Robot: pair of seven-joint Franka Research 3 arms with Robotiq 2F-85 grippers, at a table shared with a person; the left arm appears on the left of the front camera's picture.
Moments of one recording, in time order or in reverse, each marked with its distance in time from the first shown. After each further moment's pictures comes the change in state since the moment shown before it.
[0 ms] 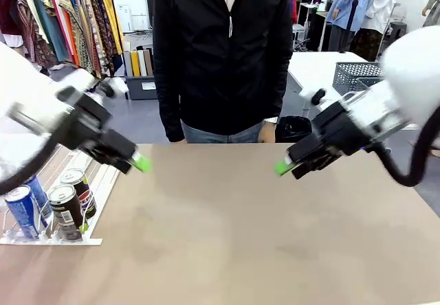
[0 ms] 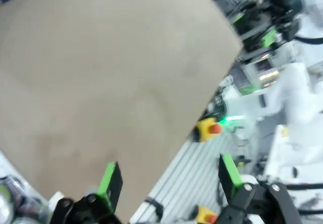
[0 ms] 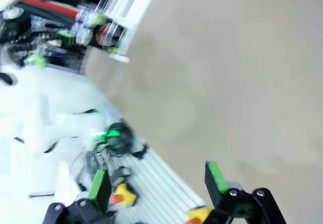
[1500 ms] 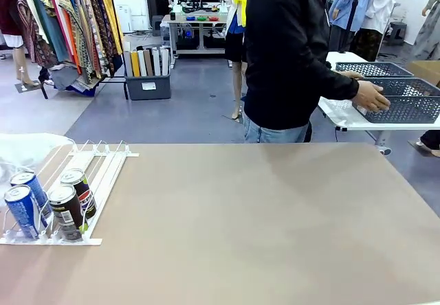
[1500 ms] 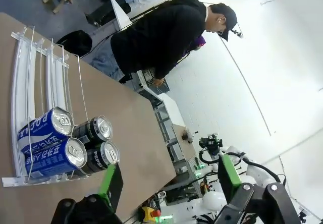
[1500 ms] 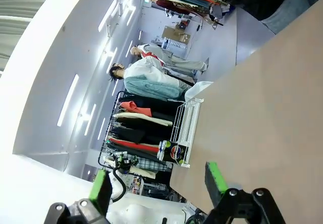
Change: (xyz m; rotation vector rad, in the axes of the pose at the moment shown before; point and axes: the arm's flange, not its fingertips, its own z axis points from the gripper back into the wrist) left arm -0.258 0.162 0.232 -0.290 -0.808 0.471; right arm -0.166 -0.170 0.211 0.407 -0.767 -0.354
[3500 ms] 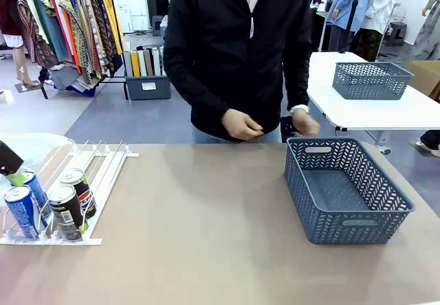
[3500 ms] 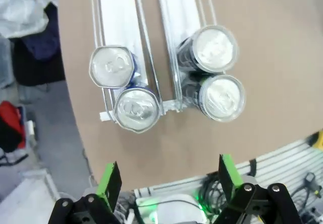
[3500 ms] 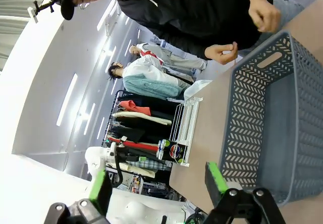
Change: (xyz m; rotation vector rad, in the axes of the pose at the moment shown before) left arm -0.023 -0.077 -0.218 1.151 0.660 -0.353; right arm 0.000 -0.001 -0.002 -0.006 0.006 -0.004
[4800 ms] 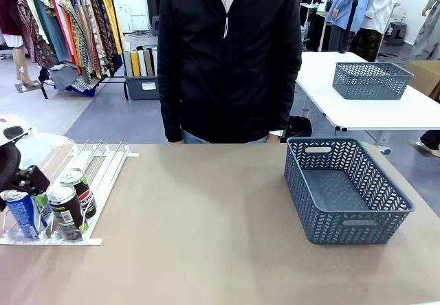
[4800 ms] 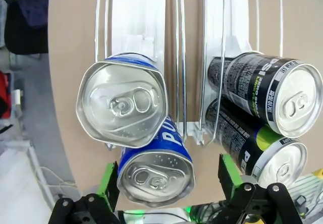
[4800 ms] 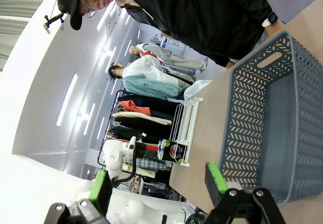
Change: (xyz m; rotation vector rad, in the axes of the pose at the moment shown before) left arm 0.029 0.021 -0.096 0.018 0.119 0.159; right arm 0.000 0.000 0.000 0.000 0.000 -0.001
